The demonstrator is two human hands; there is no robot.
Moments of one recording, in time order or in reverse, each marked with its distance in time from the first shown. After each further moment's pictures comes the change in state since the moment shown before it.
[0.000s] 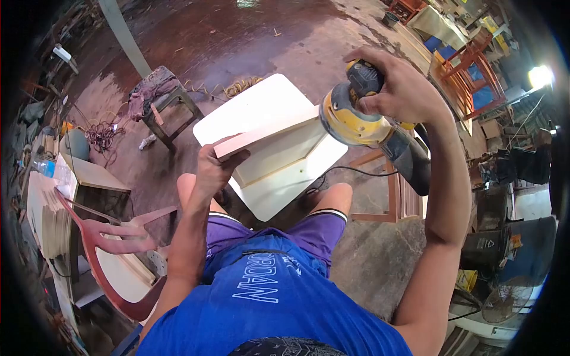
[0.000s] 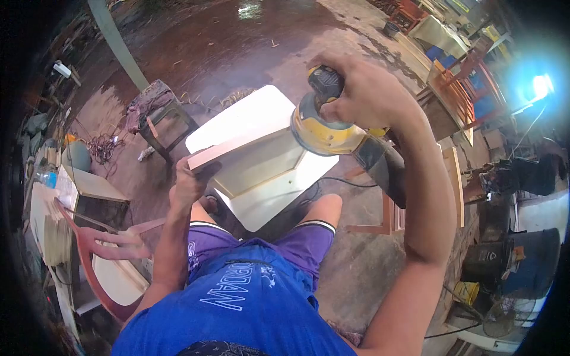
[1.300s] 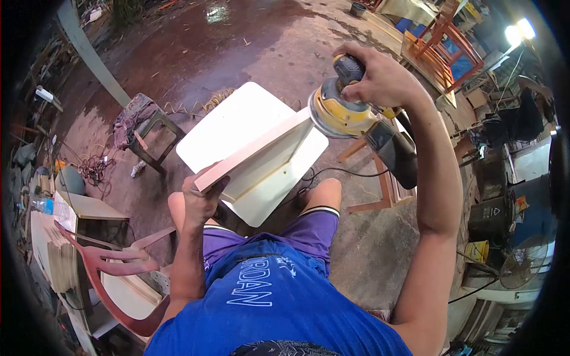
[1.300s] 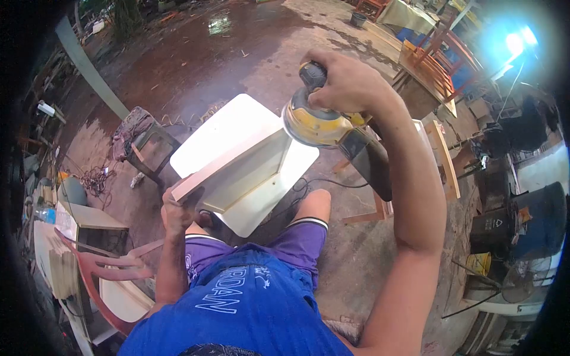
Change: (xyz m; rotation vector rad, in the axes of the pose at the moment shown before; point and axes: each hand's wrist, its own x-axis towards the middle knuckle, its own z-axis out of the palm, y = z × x) left_hand -0.037 0.028 0.027 0.200 0.000 0.089; right_hand -0.040 0.039 -0.005 -0.045 0.094 0.211
